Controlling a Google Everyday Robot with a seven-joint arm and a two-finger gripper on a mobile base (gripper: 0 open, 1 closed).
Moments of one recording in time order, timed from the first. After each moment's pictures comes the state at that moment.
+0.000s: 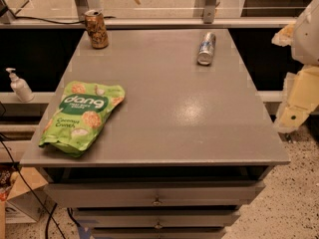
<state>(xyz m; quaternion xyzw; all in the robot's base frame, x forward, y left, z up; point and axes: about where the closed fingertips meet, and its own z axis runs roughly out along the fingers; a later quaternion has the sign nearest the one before) 0.438 -0.217 0.976 -0.60 0.78 -0.03 0.16</state>
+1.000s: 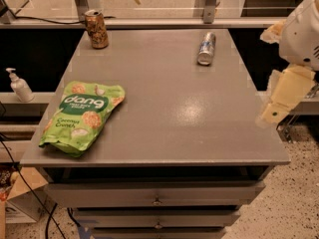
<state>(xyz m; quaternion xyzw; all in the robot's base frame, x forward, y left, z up) 0.450 -0.195 0.975 -0.60 0.77 -0.01 0.21</state>
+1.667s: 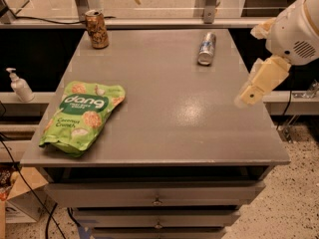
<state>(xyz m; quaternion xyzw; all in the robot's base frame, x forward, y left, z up) 0.505 -0.186 0.963 -0.56 0.77 0.05 0.30</state>
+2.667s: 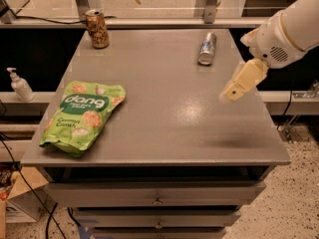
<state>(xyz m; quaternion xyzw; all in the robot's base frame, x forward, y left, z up) 0.545 -0.179 0.932 -0.52 0.79 0.08 0.31</state>
